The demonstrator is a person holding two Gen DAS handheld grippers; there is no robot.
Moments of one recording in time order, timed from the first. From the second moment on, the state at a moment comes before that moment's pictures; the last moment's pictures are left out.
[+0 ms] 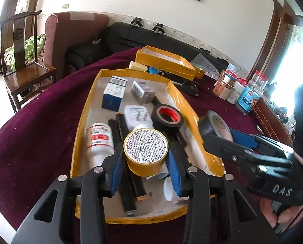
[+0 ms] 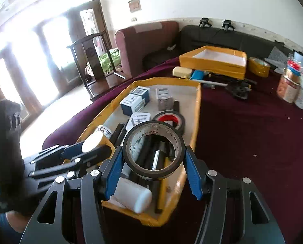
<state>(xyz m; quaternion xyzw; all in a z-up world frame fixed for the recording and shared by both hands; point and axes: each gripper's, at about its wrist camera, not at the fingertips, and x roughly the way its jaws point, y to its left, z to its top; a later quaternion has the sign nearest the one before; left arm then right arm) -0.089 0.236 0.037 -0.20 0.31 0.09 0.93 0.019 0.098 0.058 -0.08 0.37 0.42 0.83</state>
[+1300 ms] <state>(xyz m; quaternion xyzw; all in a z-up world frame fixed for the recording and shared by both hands) -0.093 0.231 0.021 -0.16 0.32 0.10 0.93 0.027 0.132 0.032 -0.10 0.42 0.38 0.82</state>
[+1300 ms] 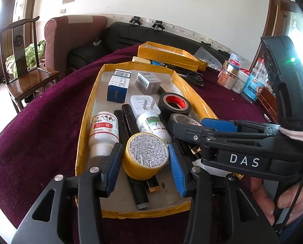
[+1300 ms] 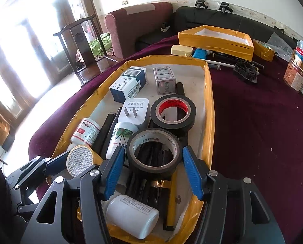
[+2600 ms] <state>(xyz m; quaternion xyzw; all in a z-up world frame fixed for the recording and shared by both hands) -0.105 0.211 0.026 -0.10 0.32 0.13 0.93 -0.003 0.111 0.036 -0.09 0.42 0.39 0.81</state>
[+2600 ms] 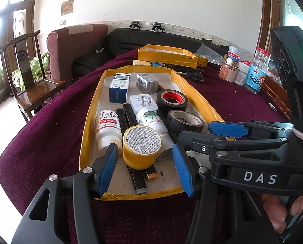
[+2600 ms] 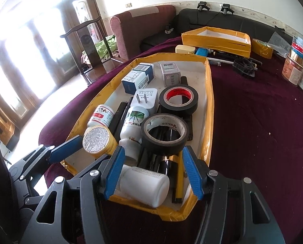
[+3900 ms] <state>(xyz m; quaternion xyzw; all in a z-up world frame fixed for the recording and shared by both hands) -0.169 0.176 0.032 -0.04 0.29 0.18 0.94 -0.094 0.029 0.040 -0.03 0.35 0.34 0.87</state>
